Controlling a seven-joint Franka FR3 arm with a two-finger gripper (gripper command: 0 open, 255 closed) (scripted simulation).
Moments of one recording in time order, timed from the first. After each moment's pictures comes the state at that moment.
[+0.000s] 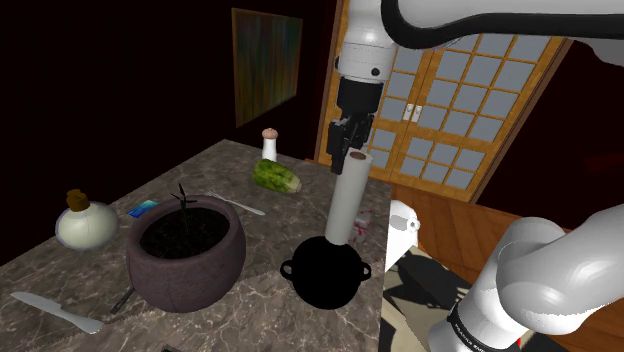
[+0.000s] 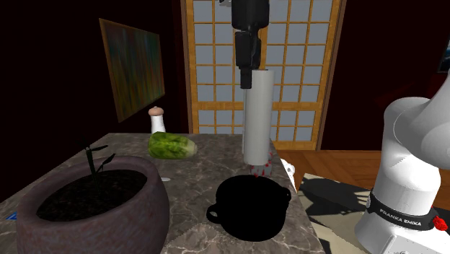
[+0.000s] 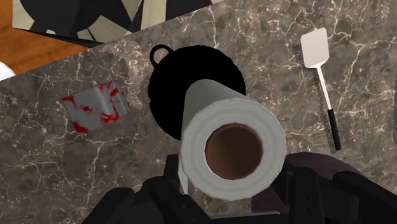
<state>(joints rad) 0.14 -0.53 0.20 -2.18 0.16 1.63 0.09</state>
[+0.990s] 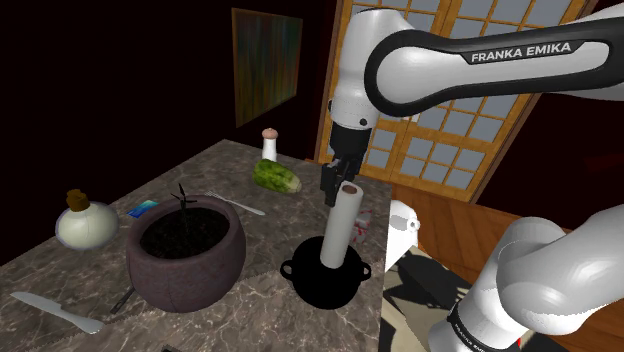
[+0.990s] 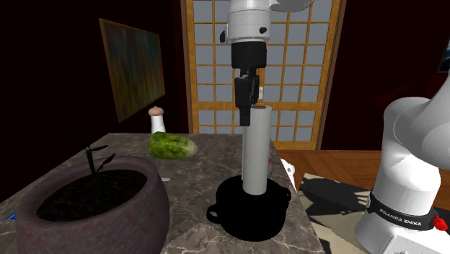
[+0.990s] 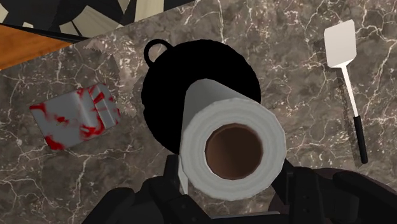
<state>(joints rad) 0.14 -0.53 0.21 -2.39 0.17 1.83 0.07</state>
